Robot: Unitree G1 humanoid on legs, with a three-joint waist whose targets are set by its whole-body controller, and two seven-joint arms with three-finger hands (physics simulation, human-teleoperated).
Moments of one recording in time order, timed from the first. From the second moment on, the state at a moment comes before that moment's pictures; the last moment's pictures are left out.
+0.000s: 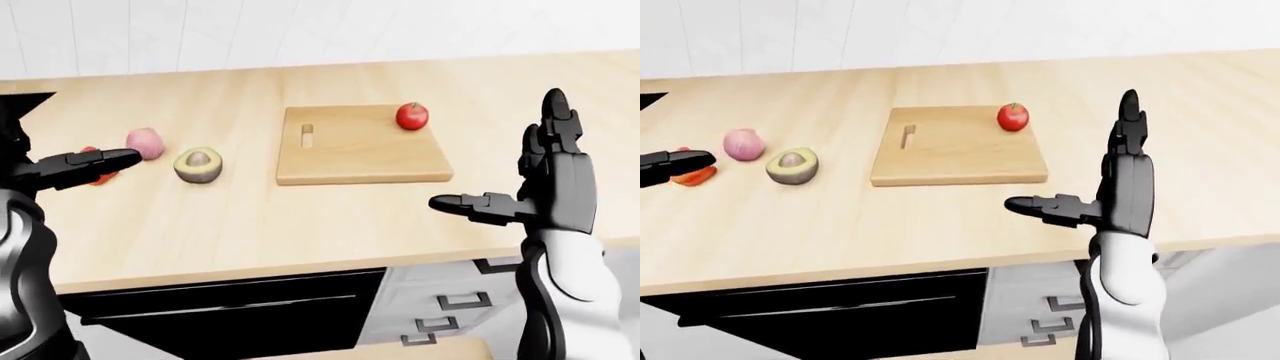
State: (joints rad) left arm -0.43 0.57 0.53 -0.35 -0.16 0.74 0.09; right arm -0.27 -0.14 -0.19 -0.83 -0.22 0.89 -0.04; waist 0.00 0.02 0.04
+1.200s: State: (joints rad) left arm -0.47 0.57 0.44 0.29 -0.24 0.27 0.27; right arm -0.23 -0.14 -0.22 -0.85 -0.22 0.88 -0.04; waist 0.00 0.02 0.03
